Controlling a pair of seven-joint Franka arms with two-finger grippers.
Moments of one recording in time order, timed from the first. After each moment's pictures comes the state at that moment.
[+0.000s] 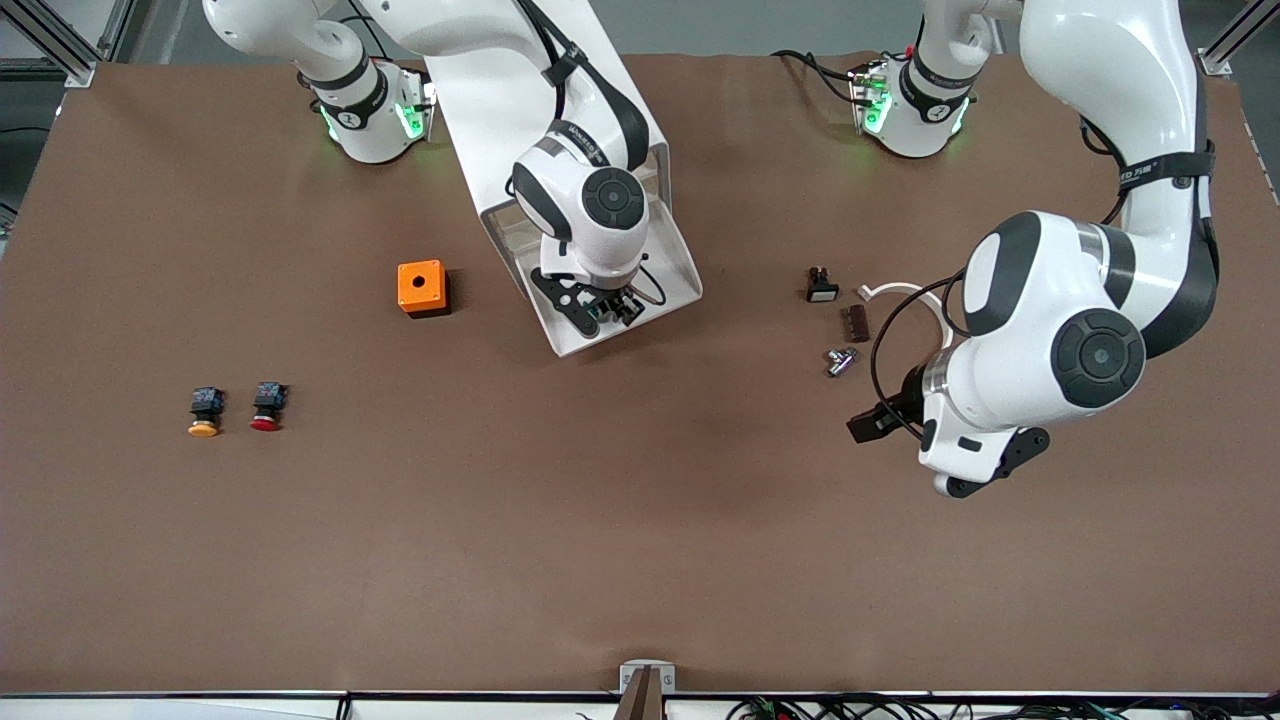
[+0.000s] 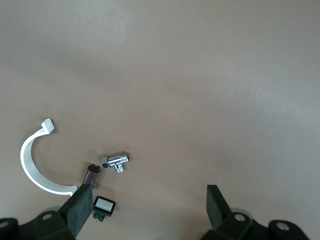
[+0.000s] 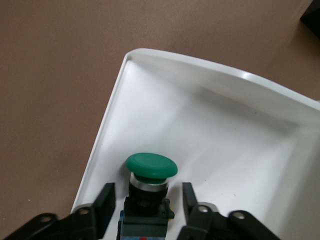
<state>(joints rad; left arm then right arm) -0.36 0.56 0.10 -1.26 -0.18 1.68 -0.72 0.90 0.53 -0.08 -1.71 0.06 2.09 1.59</state>
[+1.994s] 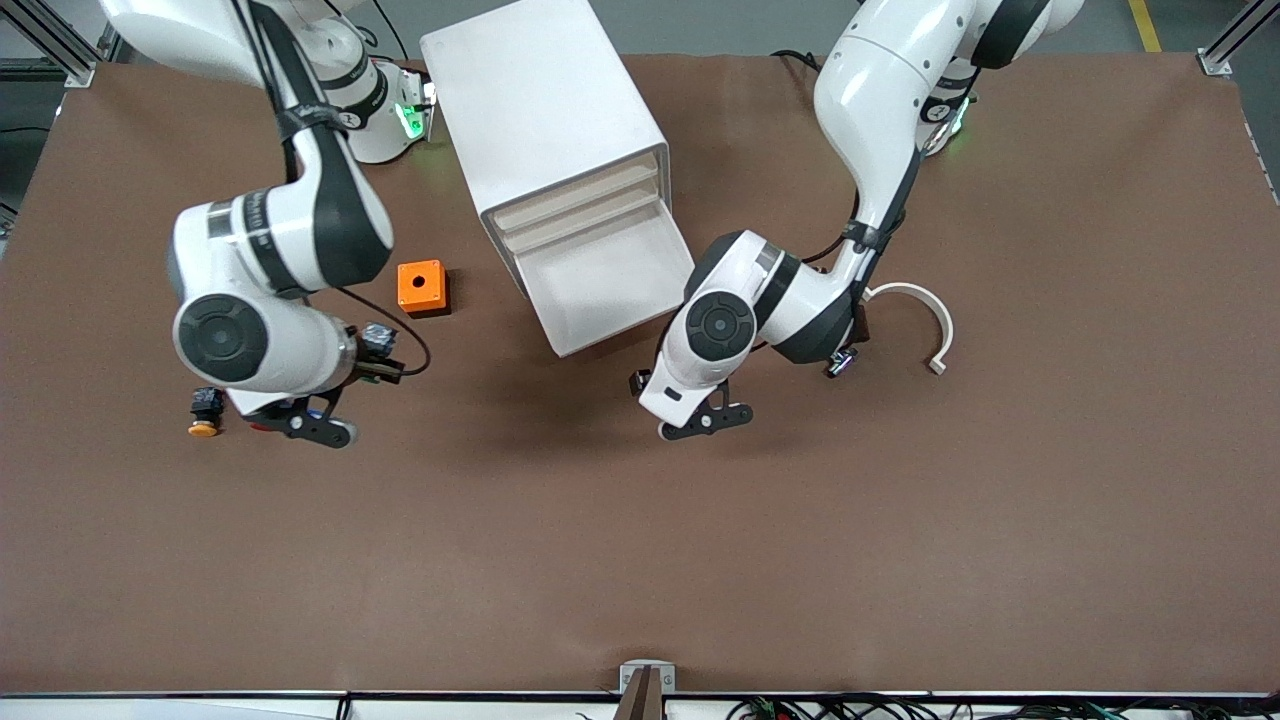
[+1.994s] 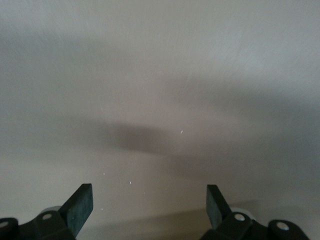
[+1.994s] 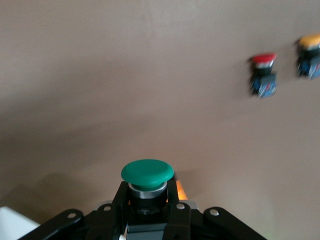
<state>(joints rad) -0.67 0.81 0.00 -1.32 -0.20 2.03 -0.80 0.34 0.42 -0.12 -1.53 0.01 1.65 0.46</state>
